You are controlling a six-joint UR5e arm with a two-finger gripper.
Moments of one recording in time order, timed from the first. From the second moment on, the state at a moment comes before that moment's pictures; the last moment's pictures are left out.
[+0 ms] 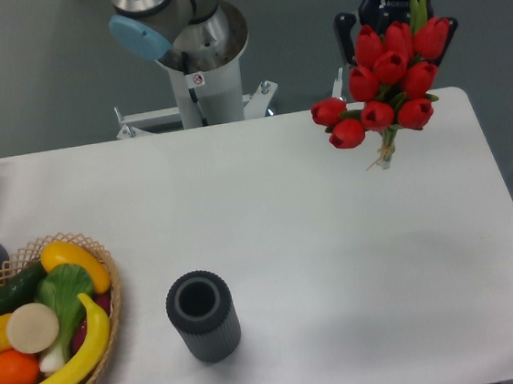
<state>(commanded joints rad) 2.99 -1.48 -1.80 -0.82 0.78 0.85</state>
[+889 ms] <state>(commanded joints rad) 2.76 -1.60 -1.85 -0.83 1.26 1.02</state>
